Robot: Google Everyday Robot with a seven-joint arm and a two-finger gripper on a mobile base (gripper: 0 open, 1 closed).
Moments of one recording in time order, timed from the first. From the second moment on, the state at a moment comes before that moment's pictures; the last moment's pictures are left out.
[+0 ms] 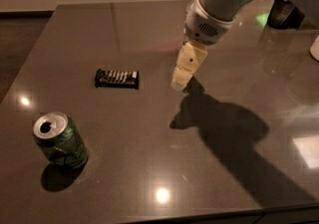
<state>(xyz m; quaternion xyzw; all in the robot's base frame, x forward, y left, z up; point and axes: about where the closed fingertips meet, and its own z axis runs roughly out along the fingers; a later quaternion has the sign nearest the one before) 0.554 -0.068 0.925 -0.61 0.76 0.06 0.20</state>
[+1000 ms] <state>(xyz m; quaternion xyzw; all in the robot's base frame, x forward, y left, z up) 0.584 0.019 0.889 -0.65 0.73 0.08 0.19</state>
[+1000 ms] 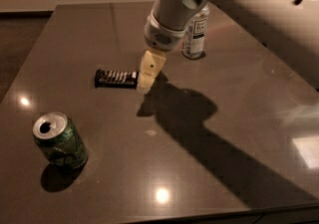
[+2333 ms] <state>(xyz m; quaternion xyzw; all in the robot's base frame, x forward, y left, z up) 0.601 0.076 0.846 -0.69 0.70 0.13 0.14</state>
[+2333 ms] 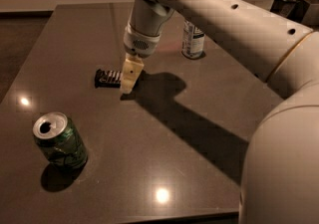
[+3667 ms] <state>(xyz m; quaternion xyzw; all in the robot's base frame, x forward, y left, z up) 0.597 0.080 0.842 -0.70 0.69 0.13 0.13</state>
